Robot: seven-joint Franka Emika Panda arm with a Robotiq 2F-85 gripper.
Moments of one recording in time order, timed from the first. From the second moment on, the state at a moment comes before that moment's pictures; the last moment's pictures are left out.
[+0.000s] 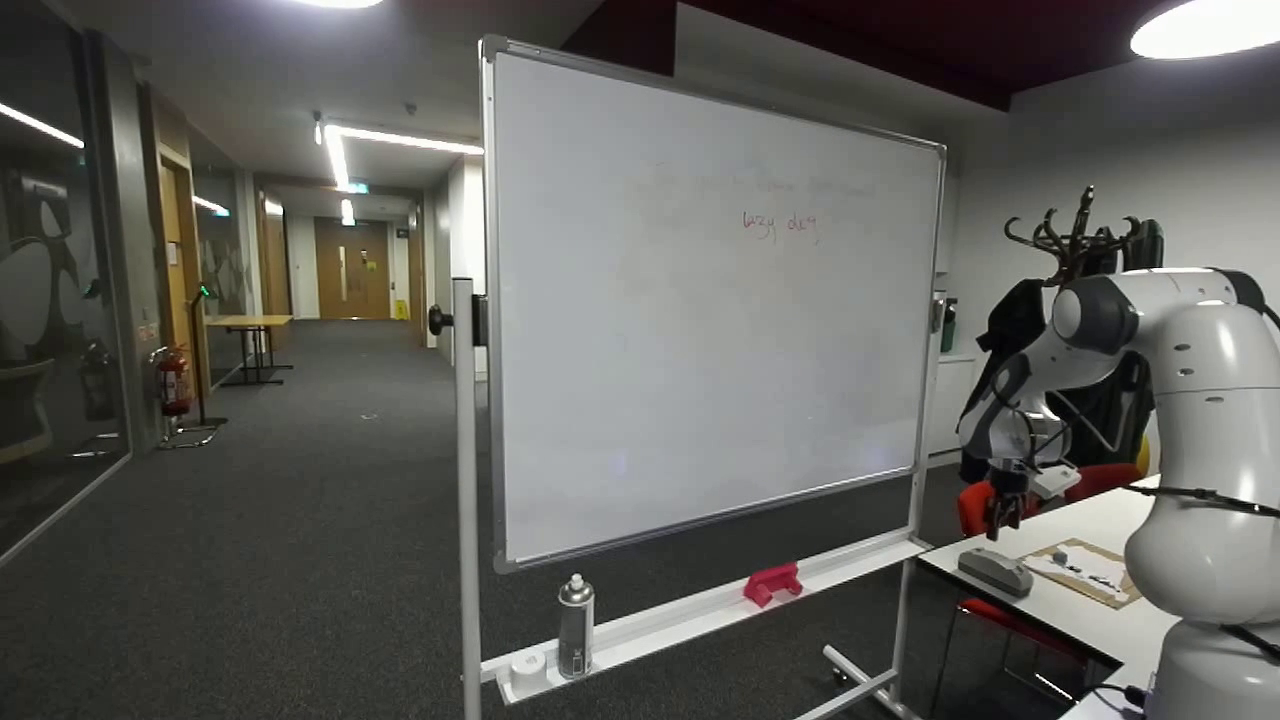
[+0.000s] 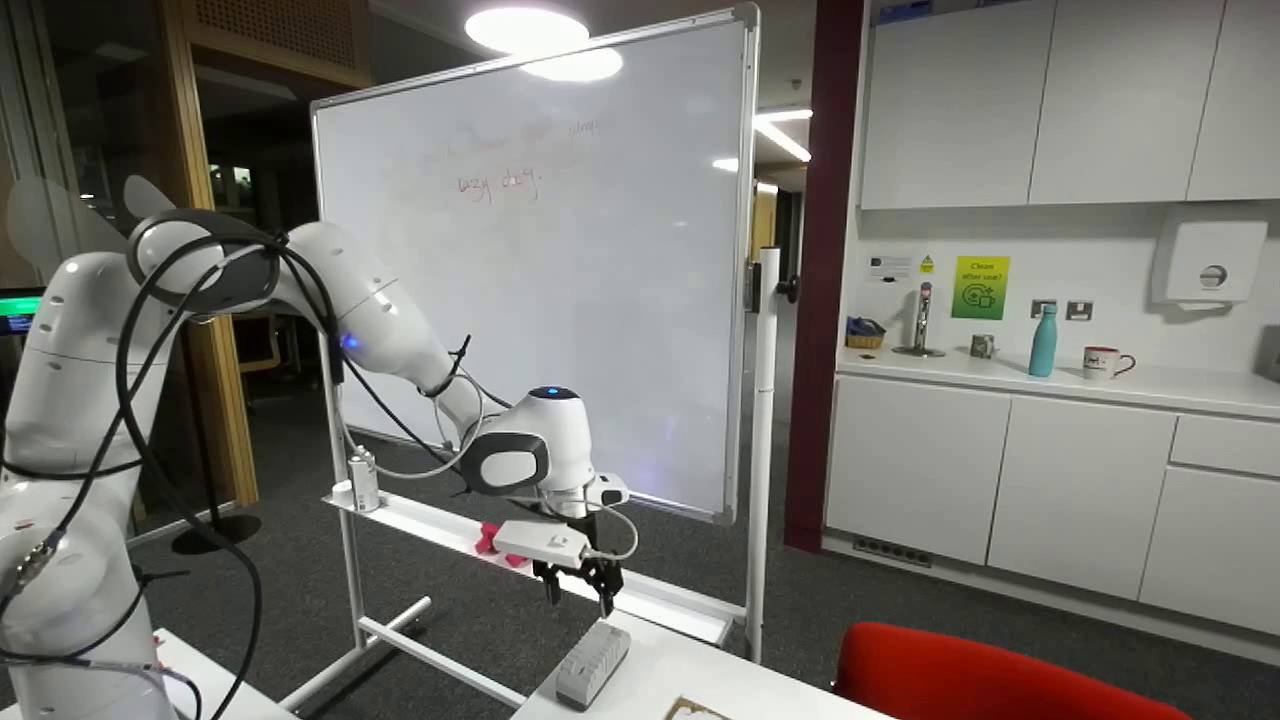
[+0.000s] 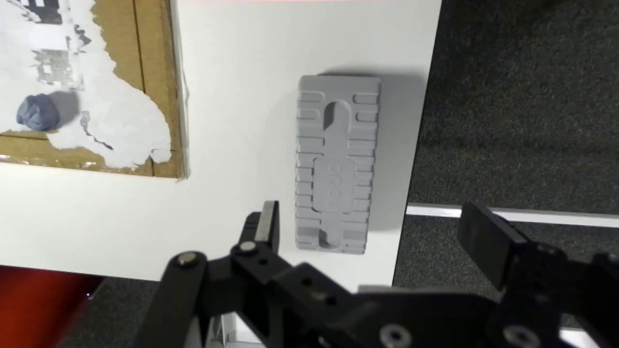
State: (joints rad) arm -0.40 0.32 -0.33 -2.21 0.09 2.61 -0.81
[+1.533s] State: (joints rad) arm -0.52 0.50 -0.21 -2.16 0.05 2.76 -0.80
